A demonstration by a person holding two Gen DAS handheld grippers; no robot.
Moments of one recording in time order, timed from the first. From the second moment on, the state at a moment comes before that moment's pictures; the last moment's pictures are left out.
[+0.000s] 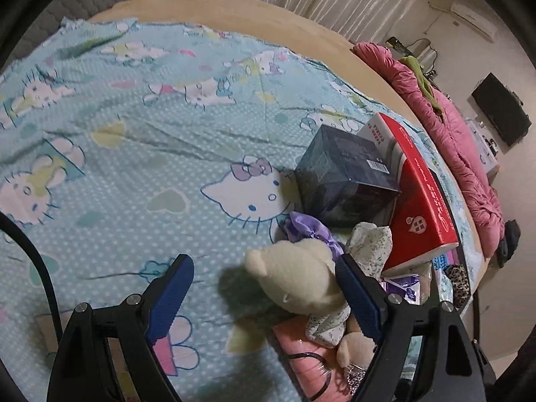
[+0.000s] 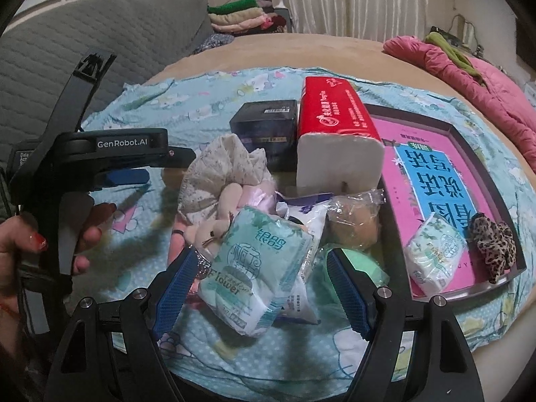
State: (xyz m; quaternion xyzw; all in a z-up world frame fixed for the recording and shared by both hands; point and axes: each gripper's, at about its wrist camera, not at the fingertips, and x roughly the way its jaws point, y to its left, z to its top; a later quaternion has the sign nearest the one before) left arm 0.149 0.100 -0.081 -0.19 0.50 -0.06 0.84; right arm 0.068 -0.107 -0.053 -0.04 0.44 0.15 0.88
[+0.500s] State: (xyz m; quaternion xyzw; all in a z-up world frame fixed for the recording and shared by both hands) left arm 0.156 0.098 -0.098 -0.24 0.51 -0.11 0.82; right arm 0.083 -0.094 -0.066 -0.08 0.44 0.14 0.89
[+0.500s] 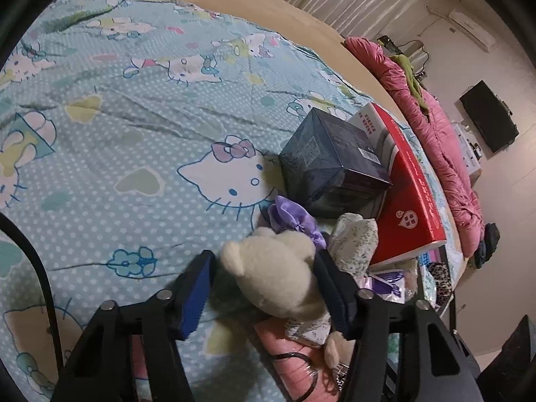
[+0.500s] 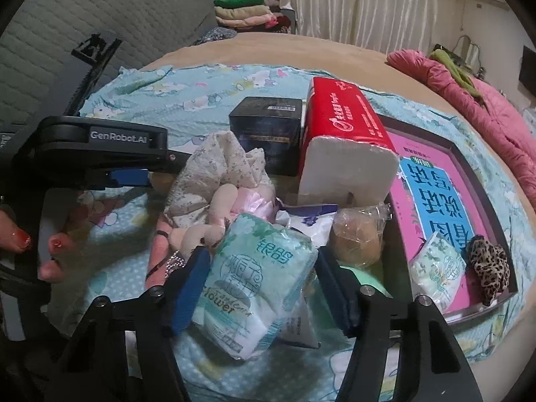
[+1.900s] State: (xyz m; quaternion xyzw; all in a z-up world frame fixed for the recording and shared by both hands) left arm 0.095 0.041 0.029 -0.15 0.37 -0.10 0.91; right arm 0.076 -0.181 0.001 0.04 0.33 0.13 0.94
